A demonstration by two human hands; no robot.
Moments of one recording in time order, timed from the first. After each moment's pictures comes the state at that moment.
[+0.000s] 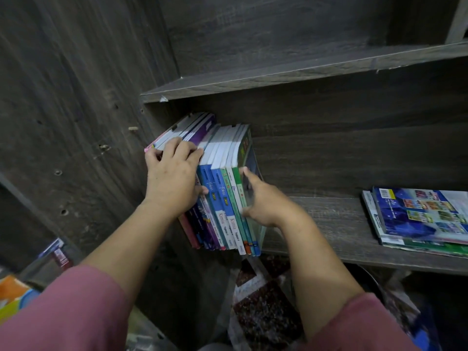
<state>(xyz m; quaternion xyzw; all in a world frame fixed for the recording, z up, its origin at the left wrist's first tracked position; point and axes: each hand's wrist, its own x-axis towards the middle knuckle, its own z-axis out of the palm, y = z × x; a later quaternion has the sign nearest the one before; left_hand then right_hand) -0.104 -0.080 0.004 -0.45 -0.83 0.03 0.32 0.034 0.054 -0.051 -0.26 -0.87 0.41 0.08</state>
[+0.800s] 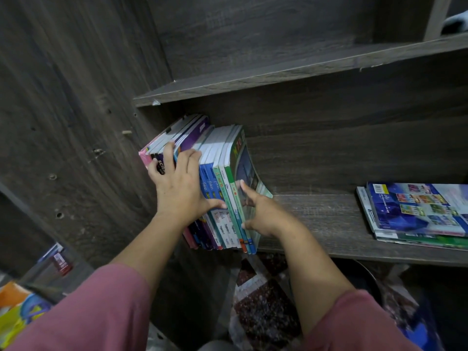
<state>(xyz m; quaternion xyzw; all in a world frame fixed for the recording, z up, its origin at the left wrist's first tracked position) -0.089 -0.067 -0.023 -0.38 -0.87 0.02 0.31 0.039 0.053 -0.083 -0.29 -0.83 0.46 0.07</state>
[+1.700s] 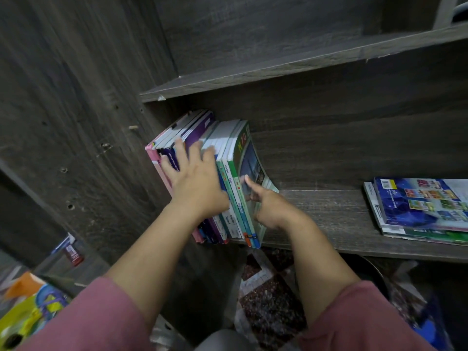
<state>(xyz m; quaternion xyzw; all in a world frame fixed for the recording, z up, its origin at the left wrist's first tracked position) -0.049 -0.060 0.001 -0.39 -0.90 0.00 0.20 0.038 0.059 -0.084 -0.26 -0.82 0.50 0.08</state>
